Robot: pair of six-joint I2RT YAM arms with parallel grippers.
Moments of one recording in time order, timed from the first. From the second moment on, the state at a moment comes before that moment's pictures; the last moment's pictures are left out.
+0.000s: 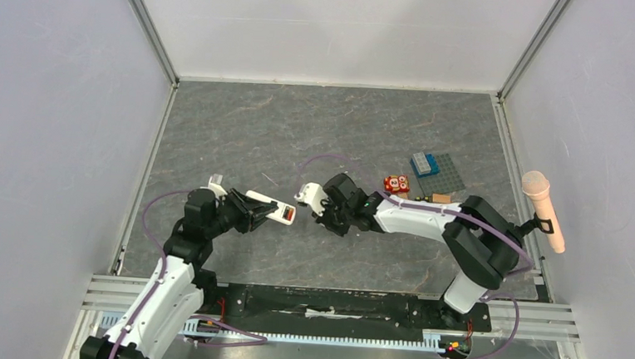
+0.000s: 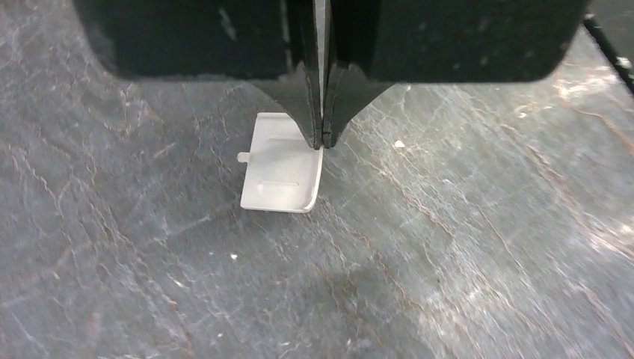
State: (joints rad) left arm -0.18 0.61 0.25 -0.11 0.47 -1.26; right arm 0.91 1.71 0.95 -0.20 -0.15 -0.31
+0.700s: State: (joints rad) left arm -0.18 0.50 0.23 0.03 0.53 -1.31; right arm 0.84 1.38 0.43 1.14 -0.37 1.24
